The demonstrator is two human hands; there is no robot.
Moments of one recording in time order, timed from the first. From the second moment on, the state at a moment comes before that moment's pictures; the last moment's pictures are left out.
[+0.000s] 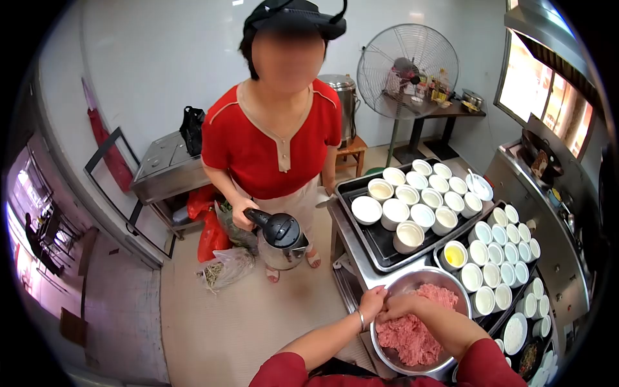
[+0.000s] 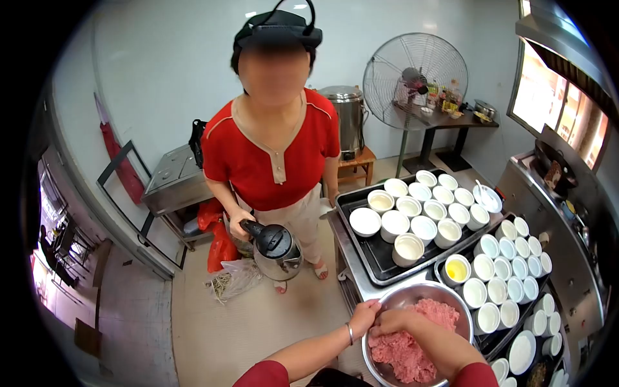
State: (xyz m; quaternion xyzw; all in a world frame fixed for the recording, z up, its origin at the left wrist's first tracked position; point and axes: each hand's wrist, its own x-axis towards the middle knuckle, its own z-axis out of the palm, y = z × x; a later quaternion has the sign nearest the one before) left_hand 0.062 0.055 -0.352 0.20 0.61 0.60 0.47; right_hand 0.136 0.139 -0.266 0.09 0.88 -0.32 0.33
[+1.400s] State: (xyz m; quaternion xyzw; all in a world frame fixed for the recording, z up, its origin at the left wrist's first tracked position) left_hand 0.060 0.062 -0.355 0.29 0.68 0.56 0.39; right_hand 0.196 0.199 -0.277 0.22 0.76 -0.50 0.36
